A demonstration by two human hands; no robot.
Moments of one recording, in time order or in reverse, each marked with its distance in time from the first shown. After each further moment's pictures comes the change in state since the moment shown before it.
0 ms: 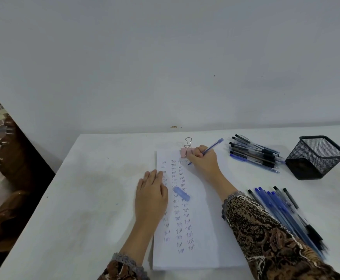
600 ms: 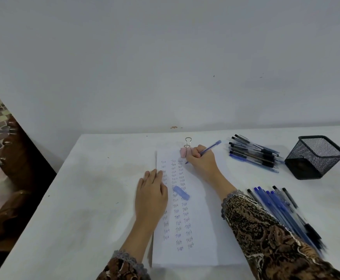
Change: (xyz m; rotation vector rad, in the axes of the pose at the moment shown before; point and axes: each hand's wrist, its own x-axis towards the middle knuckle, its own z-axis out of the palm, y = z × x) left_hand 0.001 -0.002 0.004 0.024 0.007 0.010; right_hand -0.003 -0.001 0.000 0.004 -0.048 0.039
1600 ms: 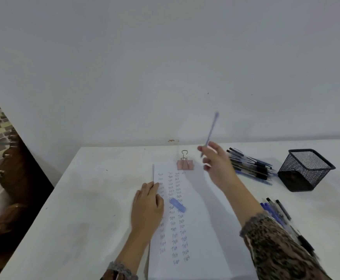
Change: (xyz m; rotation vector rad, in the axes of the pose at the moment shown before) left_hand 0.000 0.000 -0.004 -0.089 -0.006 -0.015; right_hand -0.030 -0.083 -0.031 0.394 0.062 0.151
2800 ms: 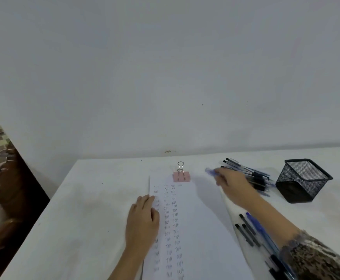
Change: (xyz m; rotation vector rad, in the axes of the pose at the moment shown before) left_hand -0.001 0.003 0.001 0.017 0.013 -0.019; right_hand -0.014 -0.019 -0.058 -1.342 -0.173 -0.375
